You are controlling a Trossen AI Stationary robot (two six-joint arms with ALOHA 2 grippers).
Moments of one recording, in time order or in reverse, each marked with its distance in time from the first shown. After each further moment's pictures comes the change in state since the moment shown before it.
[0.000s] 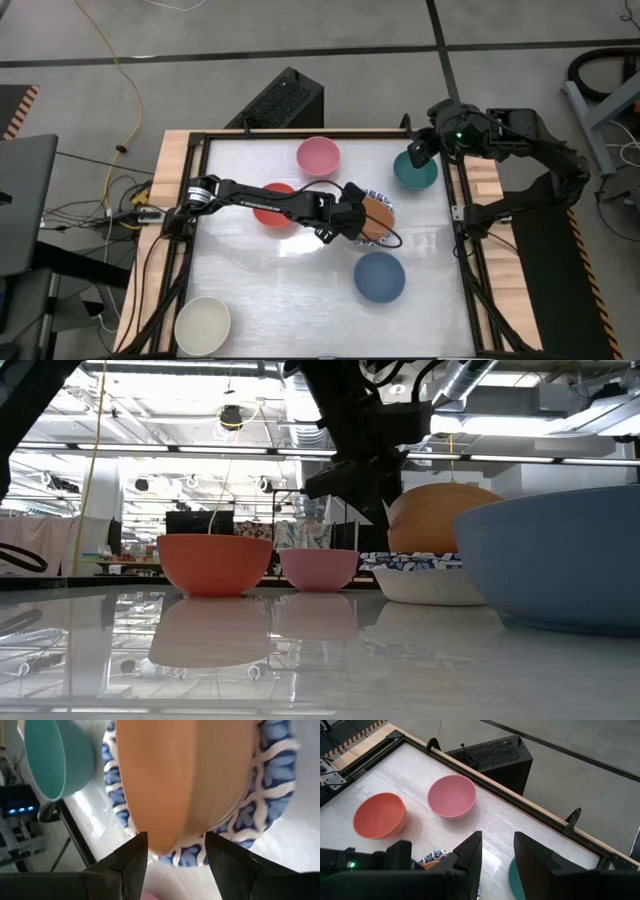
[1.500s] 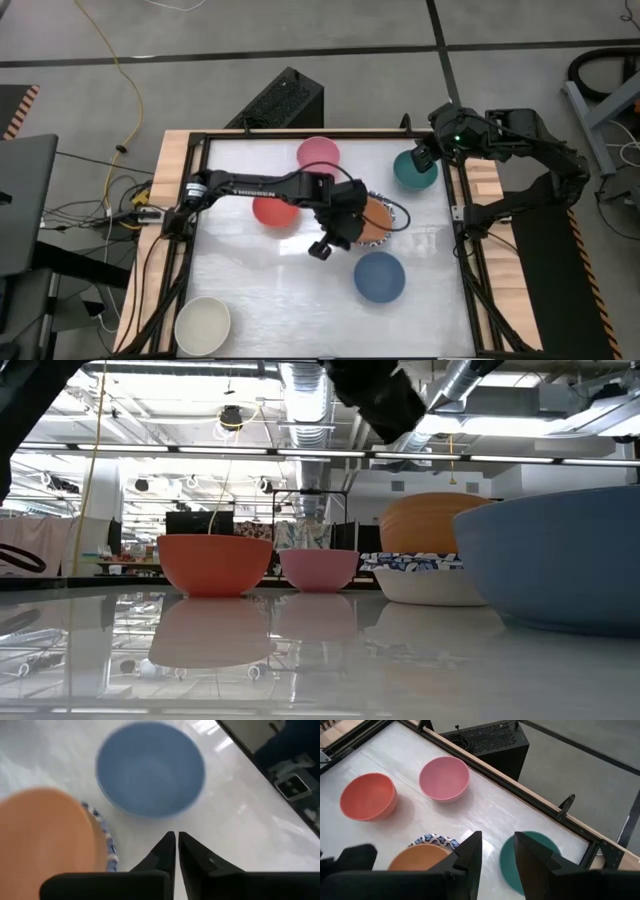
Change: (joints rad) left arm 0.047 -0.016 0.212 -0.227 0.870 -0.413; right arm 0.000 0.000 0.000 -0.090 -0.023 0.005
